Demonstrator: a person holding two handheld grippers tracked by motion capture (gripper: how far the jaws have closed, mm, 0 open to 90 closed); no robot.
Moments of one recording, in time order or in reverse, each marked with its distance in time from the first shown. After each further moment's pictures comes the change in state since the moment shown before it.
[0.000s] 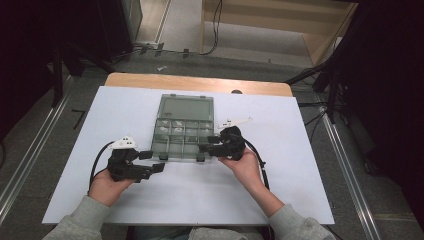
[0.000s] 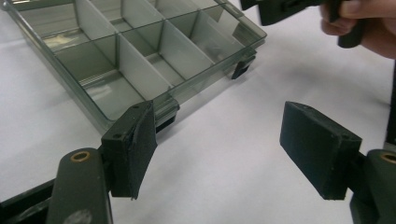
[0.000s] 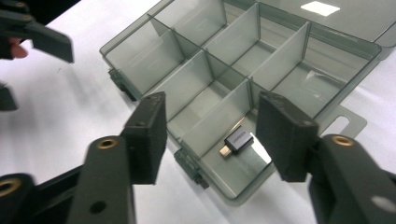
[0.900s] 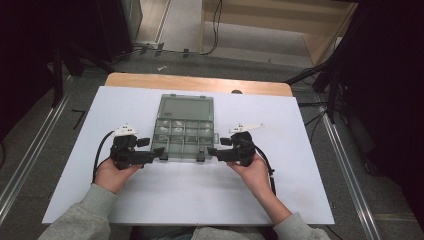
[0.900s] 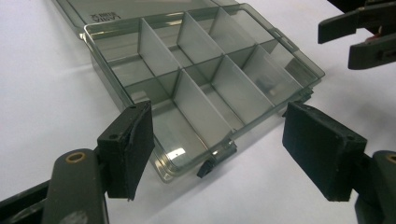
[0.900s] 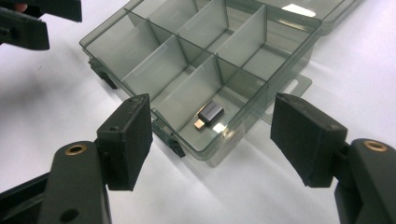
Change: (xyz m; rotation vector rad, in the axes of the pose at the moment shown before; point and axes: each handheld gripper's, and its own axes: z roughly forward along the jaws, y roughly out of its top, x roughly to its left) left arm 0.021 0.020 0.013 -0.051 0.118 -0.066; right arm -0.008 -0.020 -0.020 -0.032 -0.069 0.041
